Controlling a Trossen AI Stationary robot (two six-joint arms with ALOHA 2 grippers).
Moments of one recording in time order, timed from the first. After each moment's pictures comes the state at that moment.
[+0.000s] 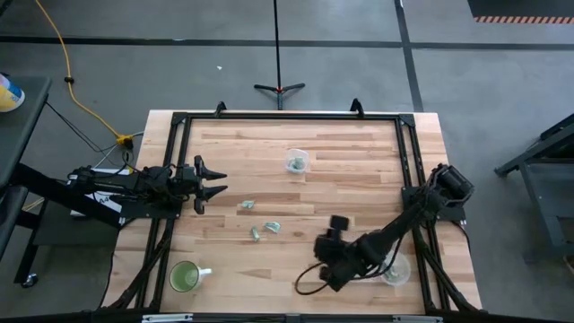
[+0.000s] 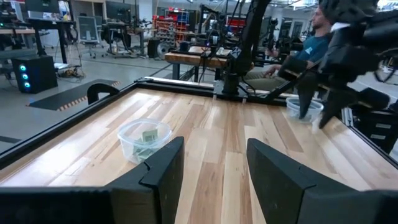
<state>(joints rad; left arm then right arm) -0.12 0.03 0.03 -0.01 -0.27 -0.08 0.62 1.84 1.30 -0.69 0.63 0.67</state>
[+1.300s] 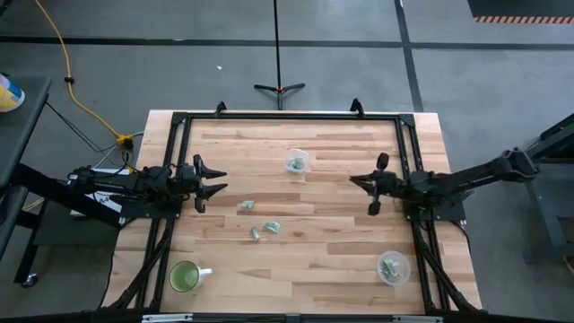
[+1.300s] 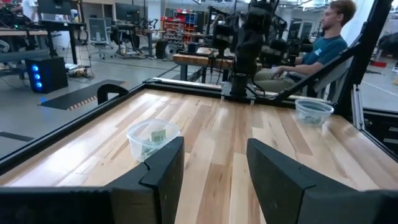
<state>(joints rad) -0.12 0.03 0.03 -0.01 -0.31 -0.08 0.20 0.51 0.12 0.38 0.41 -0.11</state>
